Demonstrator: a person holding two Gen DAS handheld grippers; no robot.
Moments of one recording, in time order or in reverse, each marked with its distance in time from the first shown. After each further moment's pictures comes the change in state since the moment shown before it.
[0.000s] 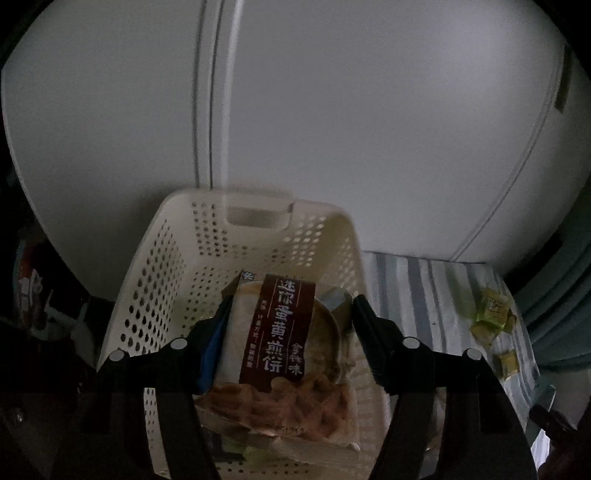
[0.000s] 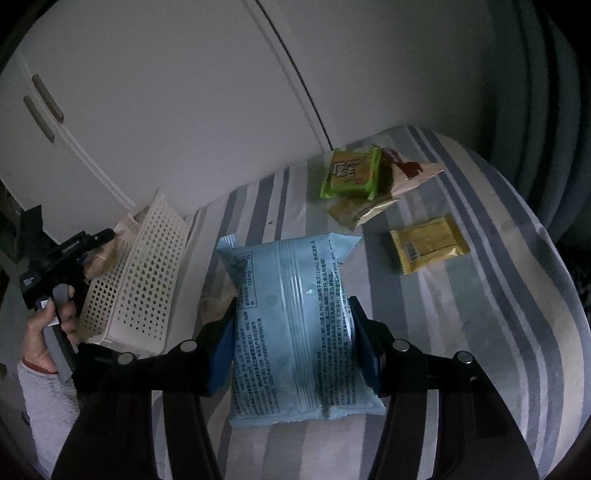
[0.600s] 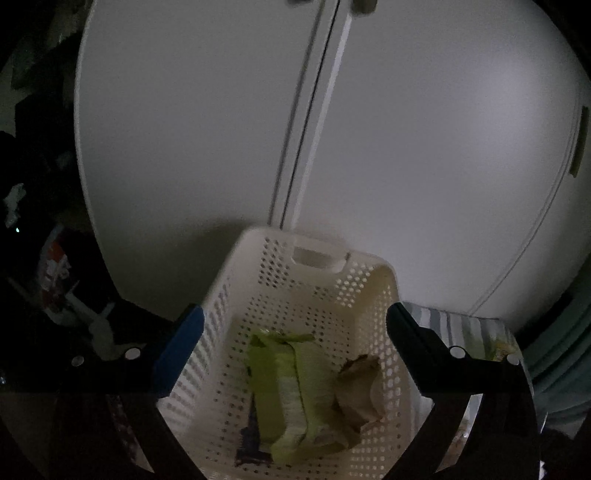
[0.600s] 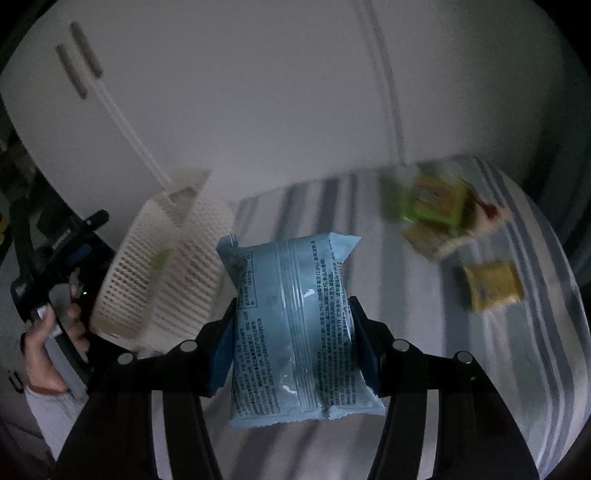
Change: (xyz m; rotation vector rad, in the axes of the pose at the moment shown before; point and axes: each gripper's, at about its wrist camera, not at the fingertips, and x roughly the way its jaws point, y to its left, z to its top) left arm -0.059 0.034 -0.013 -0.138 -0.222 0.118; right arm 0.022 0.093 0.026 -0.166 0.034 0.055
